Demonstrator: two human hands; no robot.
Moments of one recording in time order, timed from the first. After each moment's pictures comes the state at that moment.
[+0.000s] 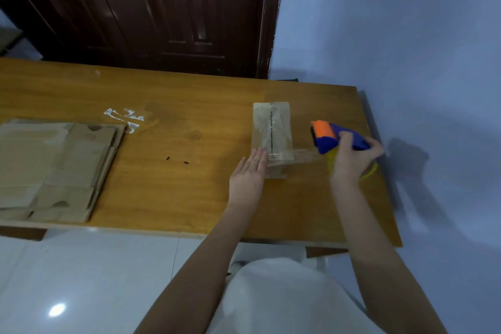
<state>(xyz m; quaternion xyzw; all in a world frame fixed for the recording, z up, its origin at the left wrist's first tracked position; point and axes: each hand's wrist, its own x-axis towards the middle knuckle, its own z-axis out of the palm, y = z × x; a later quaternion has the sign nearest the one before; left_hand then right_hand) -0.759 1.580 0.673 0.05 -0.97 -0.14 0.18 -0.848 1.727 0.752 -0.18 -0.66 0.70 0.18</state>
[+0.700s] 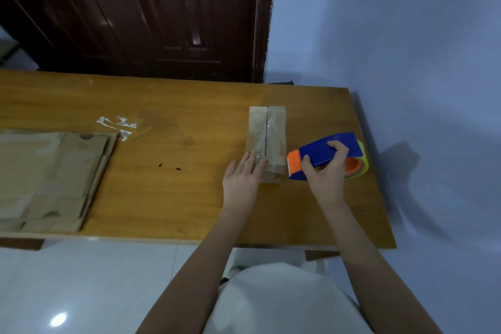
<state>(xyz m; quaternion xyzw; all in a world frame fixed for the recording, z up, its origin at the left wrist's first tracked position) -0.765 1.586 0.680 0.06 -0.98 -0.08 0.14 -0.832 1.751 0.717 0.05 -0.83 0.54 0.08</state>
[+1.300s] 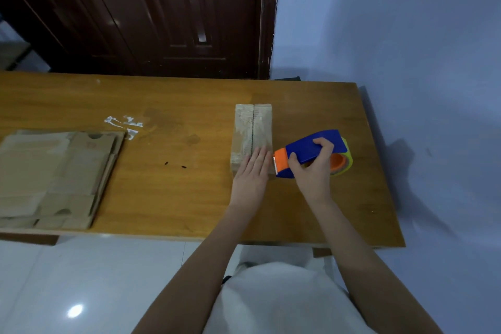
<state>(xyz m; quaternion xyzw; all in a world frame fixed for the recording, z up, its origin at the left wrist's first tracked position) -0.767 1.587 0.673 0.02 -0.99 -0.03 0.10 -0.827 1.720 0.707 0.08 -0.83 0.55 0.07</state>
